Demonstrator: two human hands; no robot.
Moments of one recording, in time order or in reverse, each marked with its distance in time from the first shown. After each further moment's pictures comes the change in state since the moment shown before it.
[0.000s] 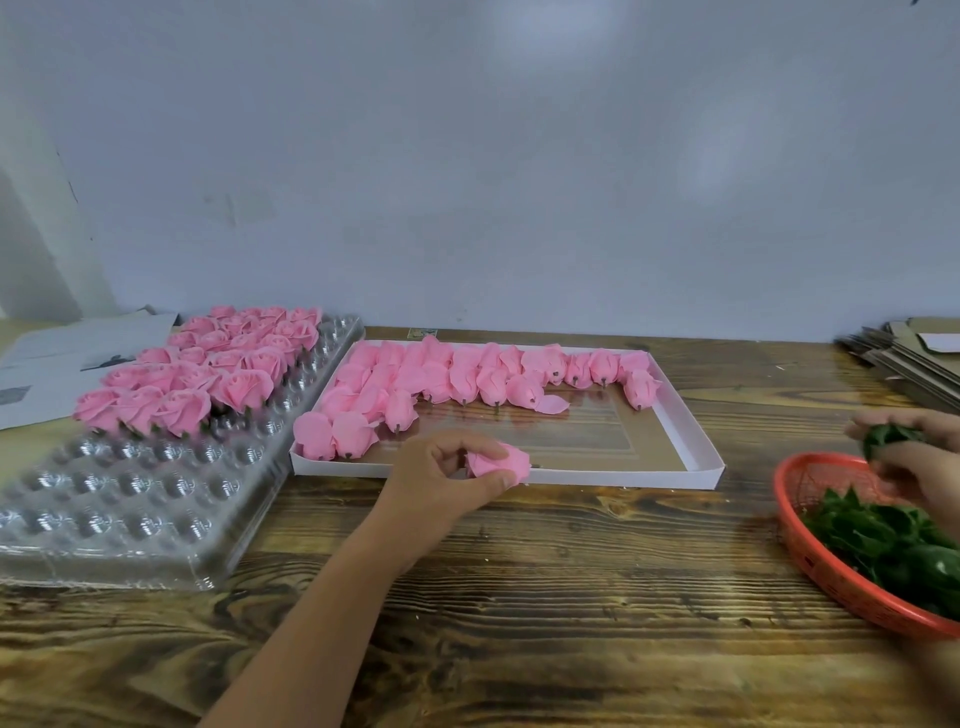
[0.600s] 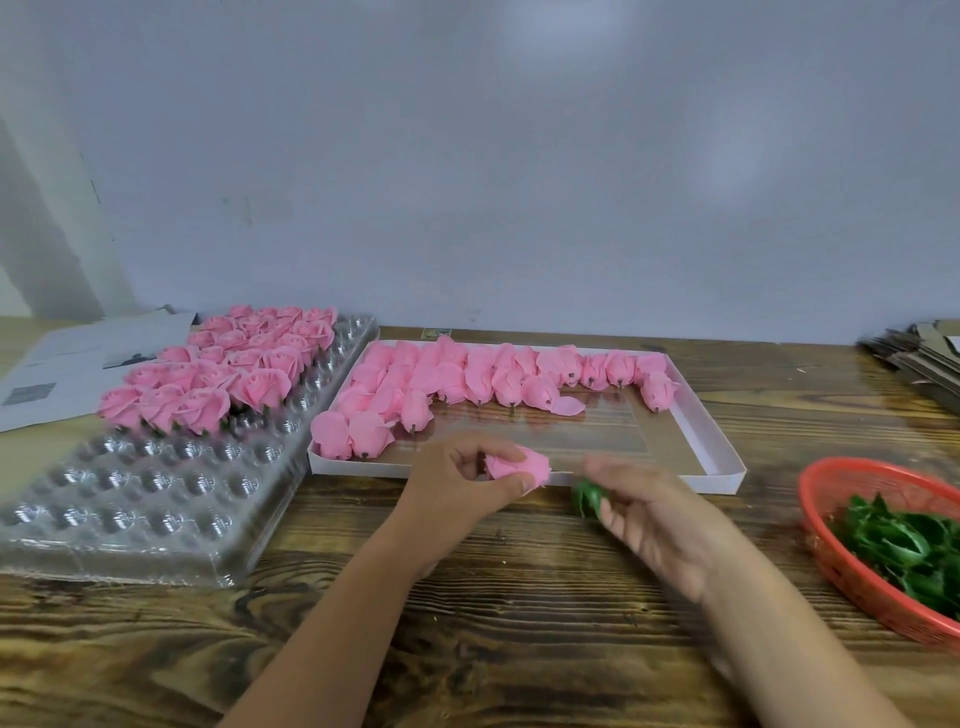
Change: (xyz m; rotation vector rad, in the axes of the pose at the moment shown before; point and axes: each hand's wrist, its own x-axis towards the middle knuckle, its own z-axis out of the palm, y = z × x) left_hand -0.003 0.006 0.005 -0.092 0.008 -0.059; right_hand -0.082 -0.063 0.193 0.745 -0.559 0.527
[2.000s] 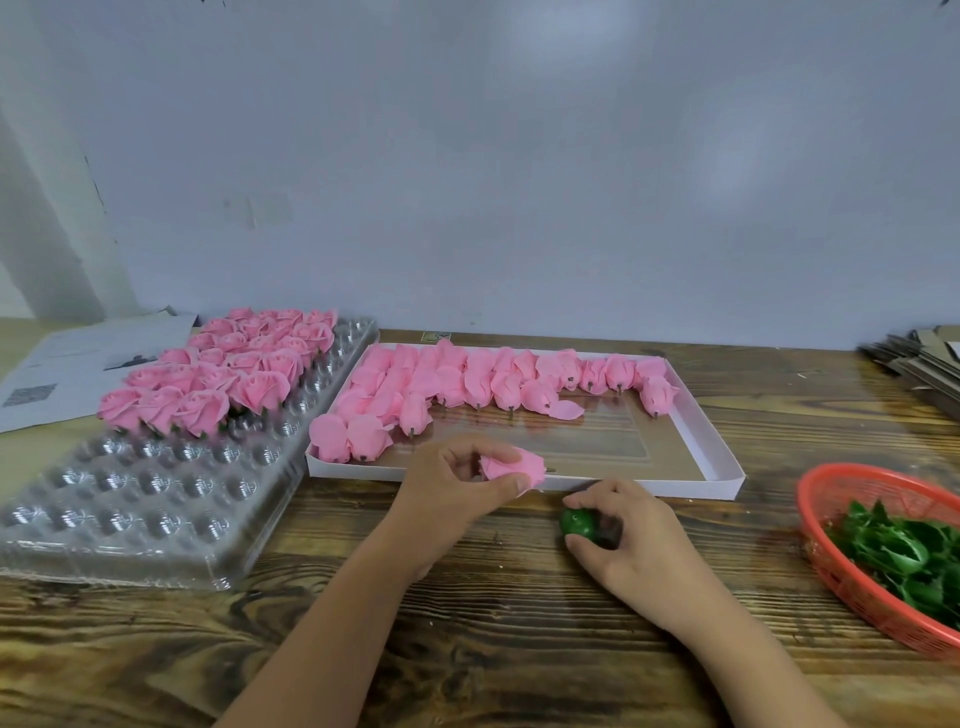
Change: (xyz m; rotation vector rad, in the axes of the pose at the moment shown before) left_hand 0.000 0.001 -0.003 0.019 0.000 0.004; right_hand 0.000 0.030 -0.020 -1.307 -0.009 -0.669
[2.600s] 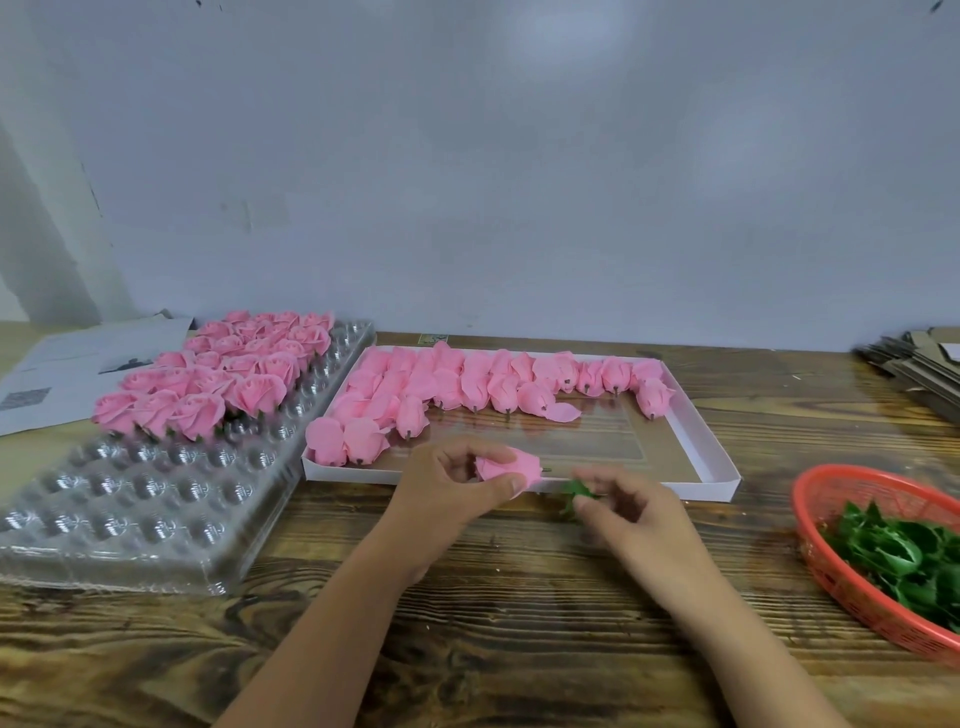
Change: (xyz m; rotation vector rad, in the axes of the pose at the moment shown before) left_hand 0.001 -0.001 -0.001 -0.030 -0.004 -0.018; right_hand 0.005 -0.005 -0.001 0.562 0.154 0.217
